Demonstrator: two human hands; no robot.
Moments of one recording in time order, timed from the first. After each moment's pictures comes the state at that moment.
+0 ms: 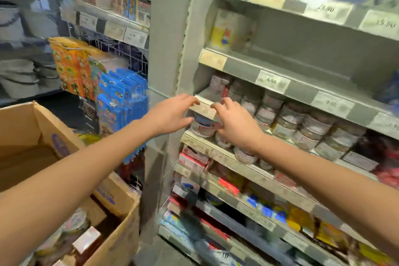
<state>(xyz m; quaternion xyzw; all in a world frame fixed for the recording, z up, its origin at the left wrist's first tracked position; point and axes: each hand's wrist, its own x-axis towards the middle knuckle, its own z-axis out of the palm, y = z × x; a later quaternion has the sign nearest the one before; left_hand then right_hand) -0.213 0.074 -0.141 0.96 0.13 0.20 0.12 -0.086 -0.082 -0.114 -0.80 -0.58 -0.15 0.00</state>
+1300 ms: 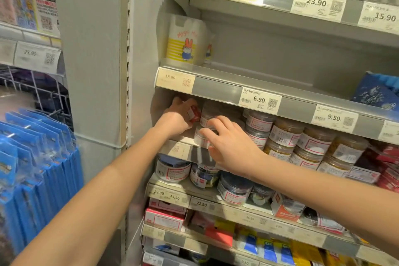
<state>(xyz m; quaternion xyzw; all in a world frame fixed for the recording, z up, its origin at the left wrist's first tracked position) 0.008 0.152 -0.158 0.95 0.13 0.20 0.21 0.013 -0.047 -0.145 -0.79 -0.54 -0.26 -0.08</state>
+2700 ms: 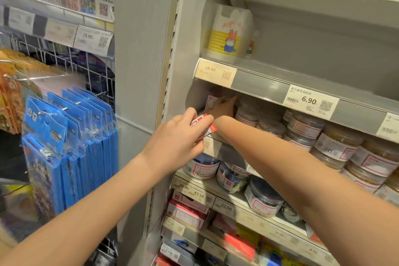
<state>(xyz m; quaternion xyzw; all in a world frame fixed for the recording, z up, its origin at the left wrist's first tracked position) -0.124 0.126 -0.179 0.94 0.09 0.33 -0.02 0.119 0.156 -0.183 -0.86 -0.24 -0.21 -0.39</state>
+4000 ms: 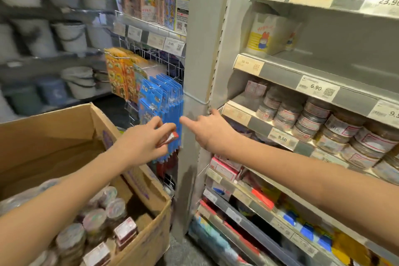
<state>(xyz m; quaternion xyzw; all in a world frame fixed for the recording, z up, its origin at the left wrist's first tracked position) -0.344 0.086 -0.171 0.95 0.27 0.13 -0.02 -0.161 -0.005 -0.129 -0.65 -0.74 -0.18 -0.08</state>
